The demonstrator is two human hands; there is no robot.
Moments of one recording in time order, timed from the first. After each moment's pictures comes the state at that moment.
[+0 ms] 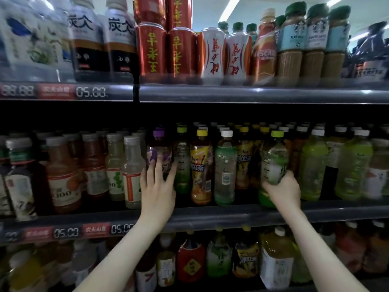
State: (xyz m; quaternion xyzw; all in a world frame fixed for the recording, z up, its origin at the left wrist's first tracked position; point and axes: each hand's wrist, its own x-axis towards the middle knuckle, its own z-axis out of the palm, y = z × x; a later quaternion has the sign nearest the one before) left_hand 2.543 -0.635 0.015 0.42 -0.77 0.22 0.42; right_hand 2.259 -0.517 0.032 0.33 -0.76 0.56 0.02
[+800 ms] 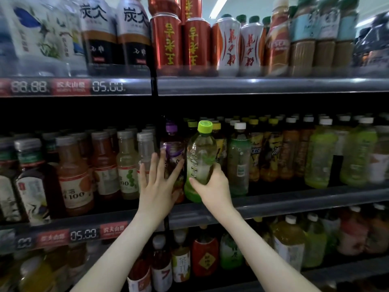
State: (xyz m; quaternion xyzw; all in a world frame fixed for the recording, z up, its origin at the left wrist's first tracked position) left_hand 2.593 -0.668 0.008 0.37 -0.80 0.27 0.37; right_hand 2.462 -0.567 0.040 0.50 -0.65 0.57 -0.07
